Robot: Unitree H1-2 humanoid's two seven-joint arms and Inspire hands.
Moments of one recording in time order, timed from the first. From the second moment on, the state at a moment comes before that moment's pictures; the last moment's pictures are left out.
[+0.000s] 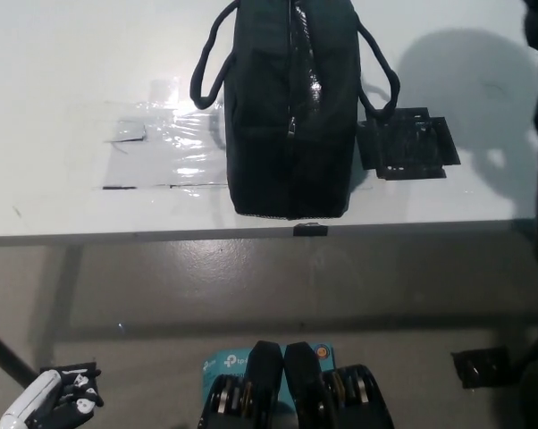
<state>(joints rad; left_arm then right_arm) 0.03 0.48 -0.04 0.04 0.08 0.28 -0.29 -0.90 -0.14 -0.10 -0.05 0.08 0.48 -0.04</state>
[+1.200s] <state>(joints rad) 0.04 0.47 -0.05 0.04 0.08 0.28 -0.29 -0.79 0.03 0.07 0.06 0.04 0.48 -0.25</state>
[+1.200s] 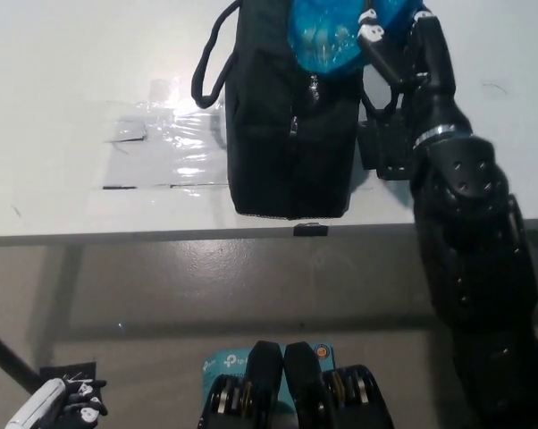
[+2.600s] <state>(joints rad) 0.04 0.47 -0.09 0.03 0.09 0.28 -0.29 -0.93 0.01 0.17 0.18 -0.69 0.48 0.33</state>
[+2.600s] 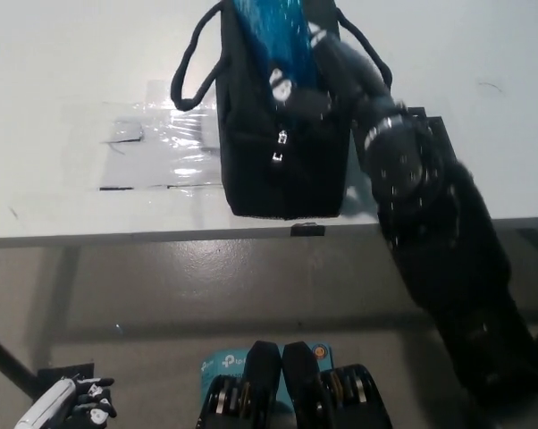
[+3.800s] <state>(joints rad) 0.04 0.46 -0.08 0.03 0.08 0.28 -0.29 -1.14 0.35 -0.45 0.40 -1.26 0.48 0.38</state>
